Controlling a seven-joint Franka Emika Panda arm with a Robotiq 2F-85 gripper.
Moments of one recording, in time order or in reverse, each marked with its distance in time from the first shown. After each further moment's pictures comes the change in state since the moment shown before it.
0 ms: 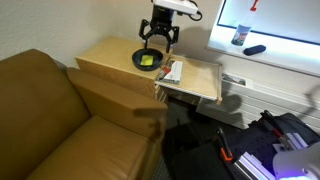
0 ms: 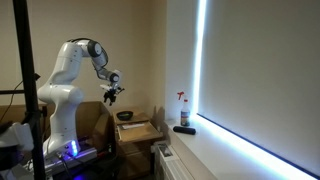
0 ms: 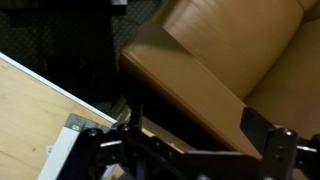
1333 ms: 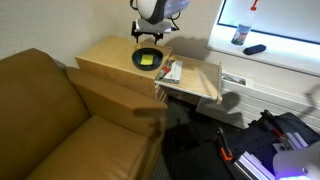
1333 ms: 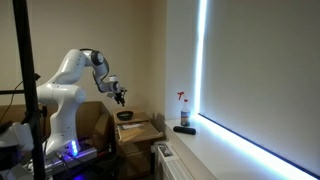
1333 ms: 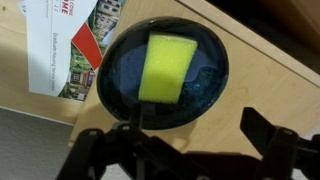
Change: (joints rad) arm 0.242 0.263 -0.254 0.153 -0.408 0.602 0.416
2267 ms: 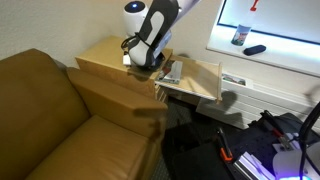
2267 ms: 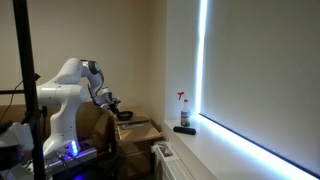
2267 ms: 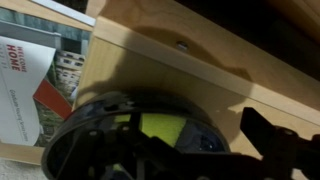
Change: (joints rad) arm 0.246 0.279 -0.176 0.114 -0.088 0.108 0.308
